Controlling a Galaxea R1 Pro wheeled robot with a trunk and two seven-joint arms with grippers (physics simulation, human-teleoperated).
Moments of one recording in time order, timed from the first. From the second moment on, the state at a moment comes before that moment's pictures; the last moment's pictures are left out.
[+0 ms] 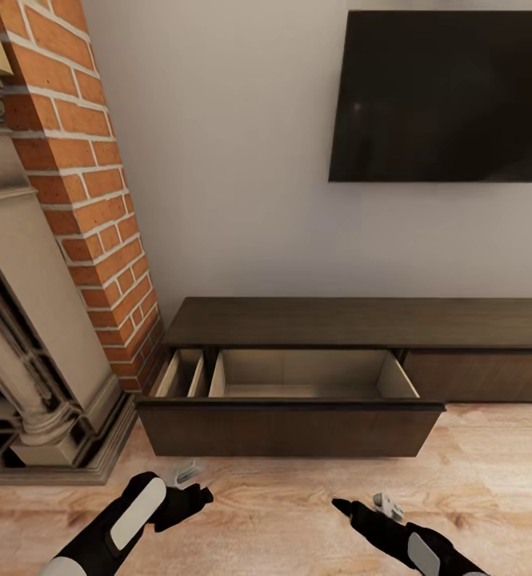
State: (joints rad) left arm -0.47 0.12 -0.43 -0.78 1.05 0.65 0.38; right arm -0.53 -0.10 -0.14 -0.19 -0.41 0.25 0.50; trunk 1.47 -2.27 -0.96
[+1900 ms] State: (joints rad) left arm -0.47 0.05 -0.44 -0.60 0.91 0.43 0.38; right arm -0.53 0.00 -0.04 -0.28 -0.34 0.25 -0.05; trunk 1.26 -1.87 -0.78
